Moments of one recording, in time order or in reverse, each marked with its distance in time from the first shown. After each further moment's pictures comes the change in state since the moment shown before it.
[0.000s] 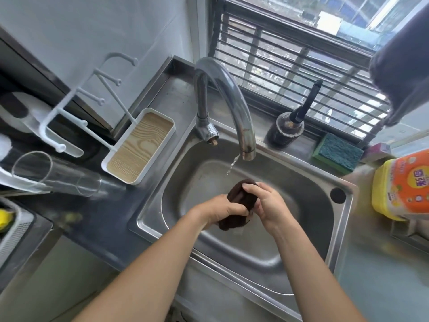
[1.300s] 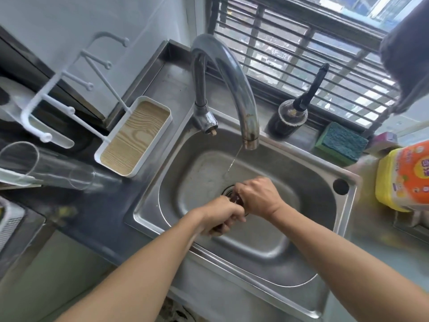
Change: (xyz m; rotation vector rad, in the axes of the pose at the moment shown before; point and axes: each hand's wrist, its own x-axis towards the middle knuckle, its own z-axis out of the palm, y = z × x) left_hand -0.009 -0.008 0.010 -0.078 -0.051 -0.228; right_hand 0.044 0.016 -0.014 -1.845 -0.144 -1.198
